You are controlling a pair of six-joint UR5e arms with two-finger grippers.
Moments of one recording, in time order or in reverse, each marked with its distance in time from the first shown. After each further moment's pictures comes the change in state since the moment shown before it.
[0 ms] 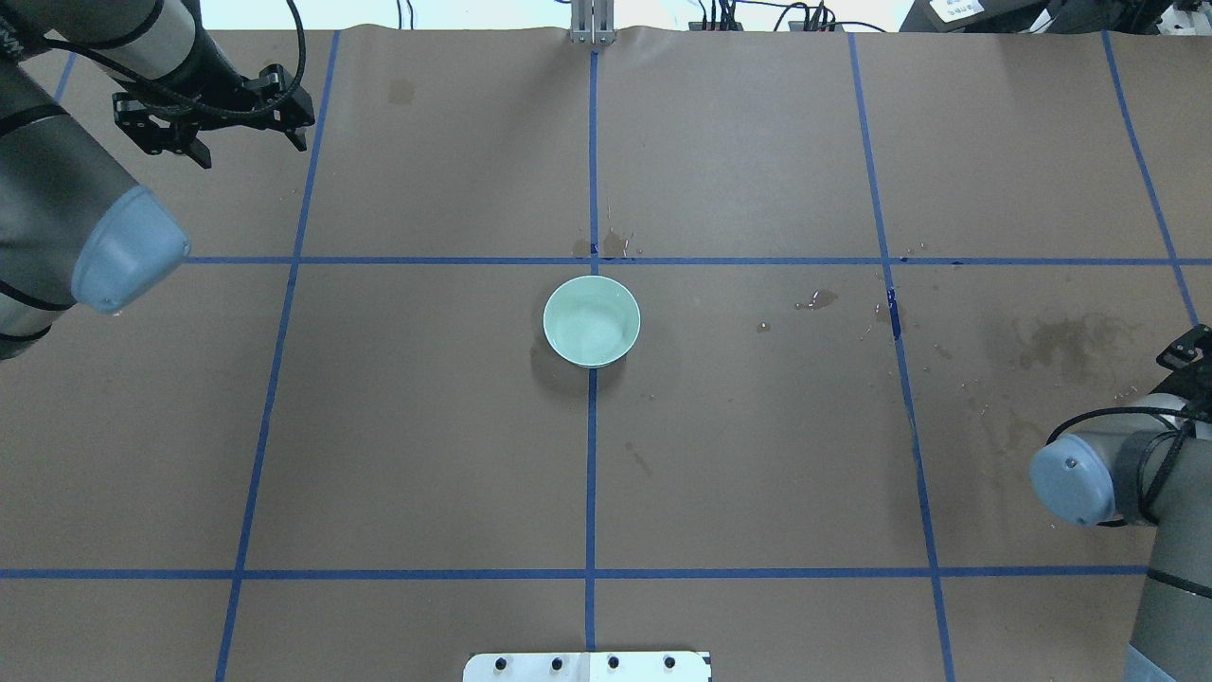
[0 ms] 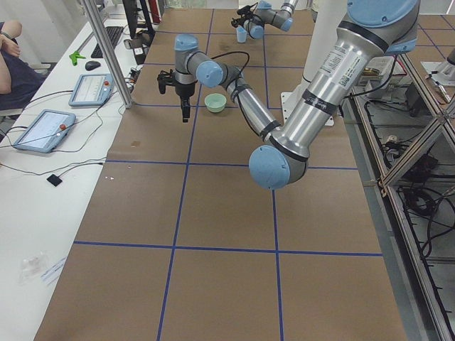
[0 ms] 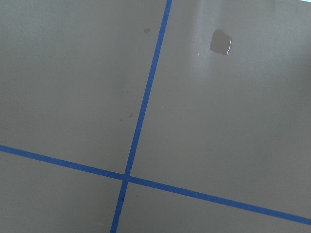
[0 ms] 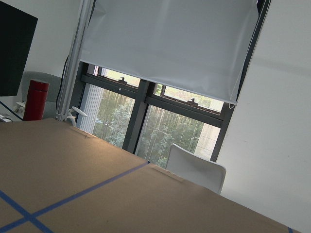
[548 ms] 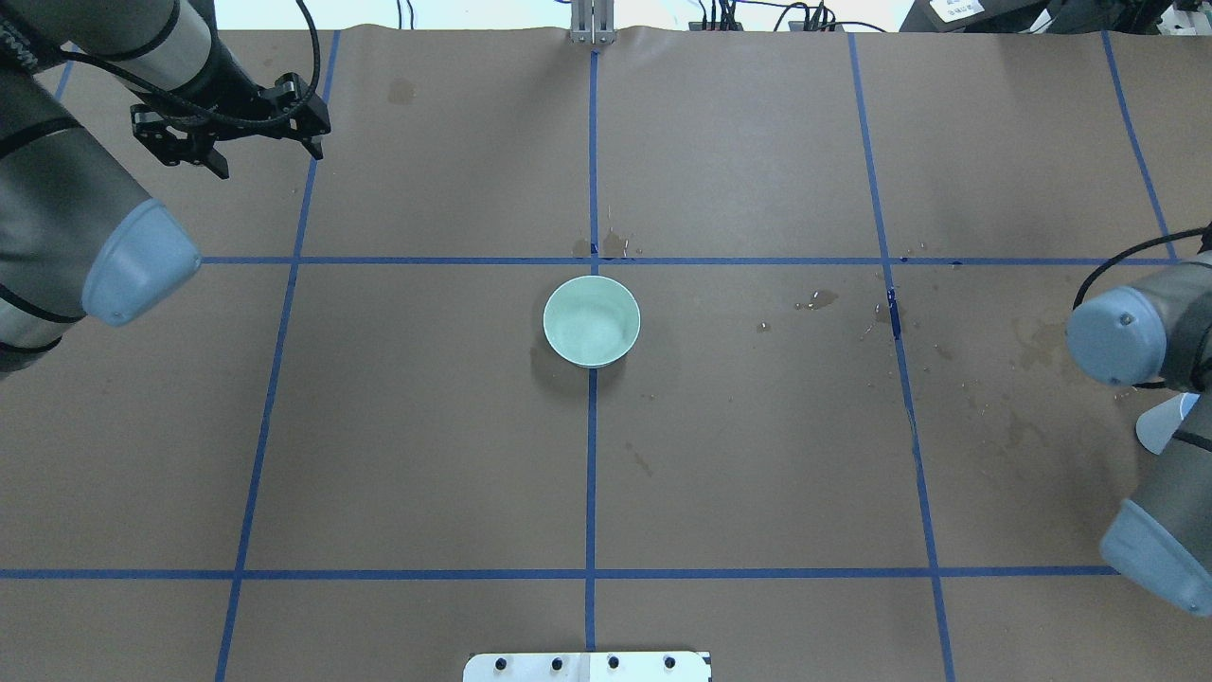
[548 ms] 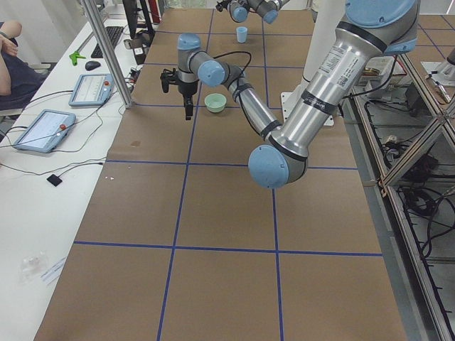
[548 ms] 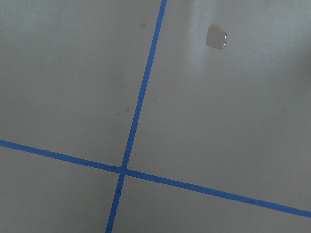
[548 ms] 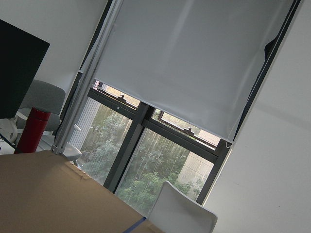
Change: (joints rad) left arm 0.037 -0.006 -0.007 -0.024 -0.005 -0.051; right arm 0.306 0.164 0.032 0.049 -0.100 -0.611
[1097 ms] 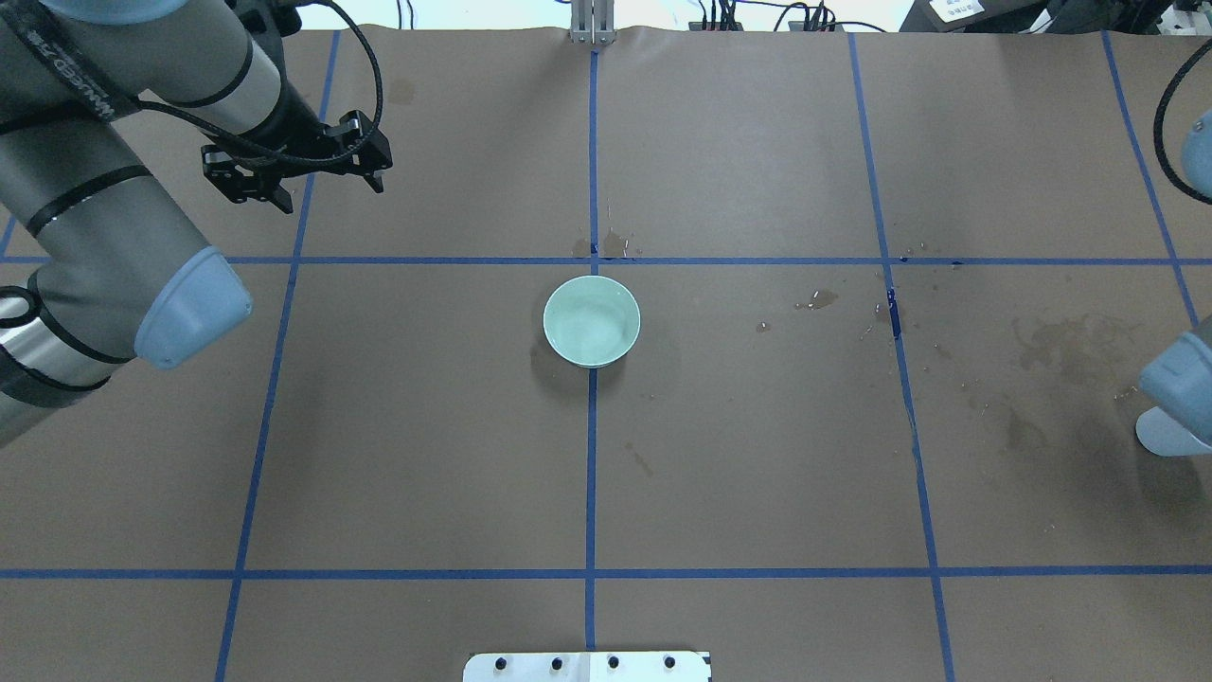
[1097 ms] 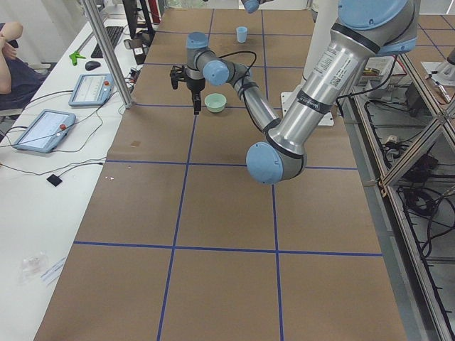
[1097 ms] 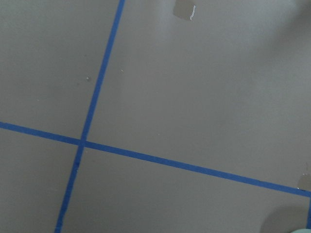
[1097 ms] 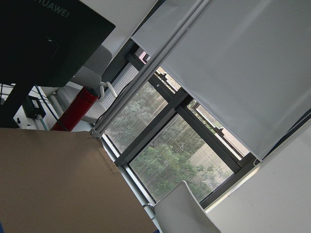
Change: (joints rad) left arm 0.088 -0.023 0.005 -0.076 0.006 -0.106; right arm 0.298 0.088 -0.111 0.469 0.232 -0.845
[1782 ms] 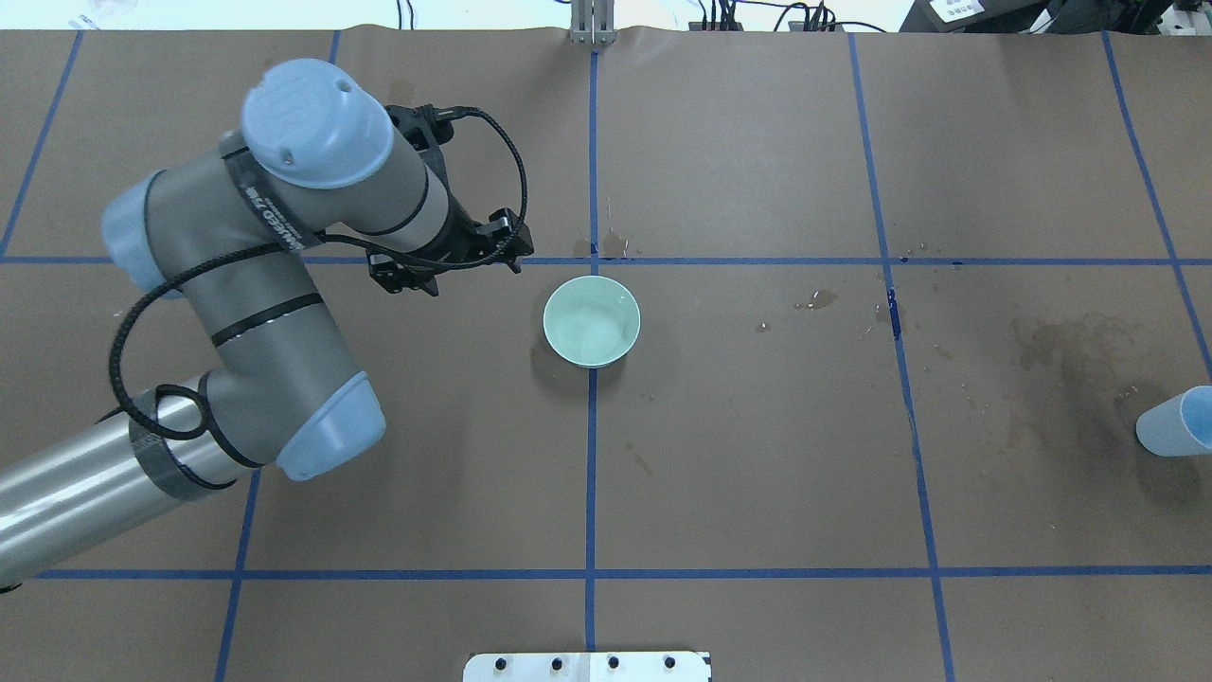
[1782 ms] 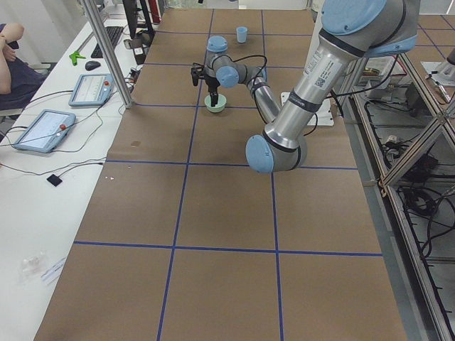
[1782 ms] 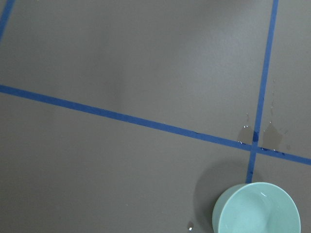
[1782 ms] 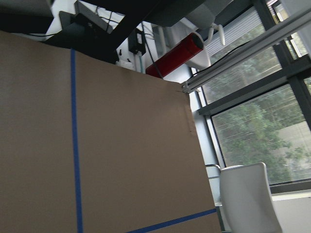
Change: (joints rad) left arm 0.220 -0.101 0.107 -0.149 0.129 -0.193; right arm 0.232 0.128 -0.173 0.145 0.628 -0.552
